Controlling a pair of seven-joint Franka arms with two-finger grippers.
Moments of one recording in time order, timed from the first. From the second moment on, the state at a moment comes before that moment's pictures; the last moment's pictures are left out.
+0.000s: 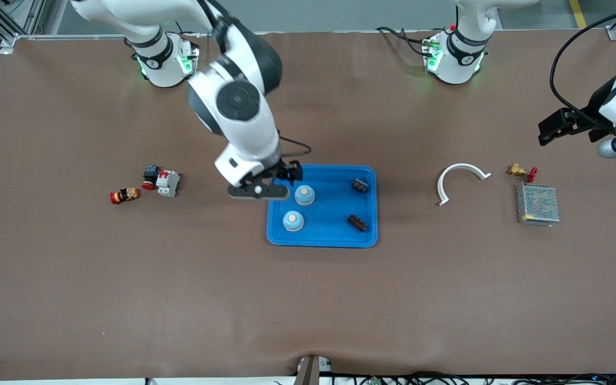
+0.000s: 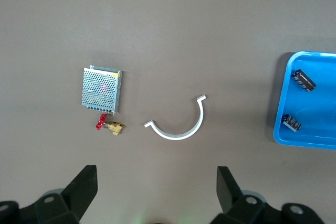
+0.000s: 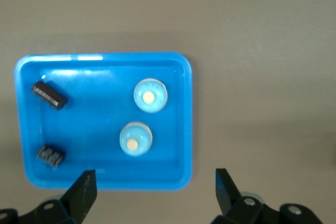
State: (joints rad) left arm -0.03 0.03 -0.07 -1.52 0.04 1.49 -0.14; right arm 0.46 0.39 0.23 -1.50 -0.05 1.92 0.71
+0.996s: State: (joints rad) left arm -0.03 0.03 -0.07 -1.51 0.04 1.49 -0.14; right arm -0.02 -0.10 0.18 -1.72 0.01 1.54 0.05
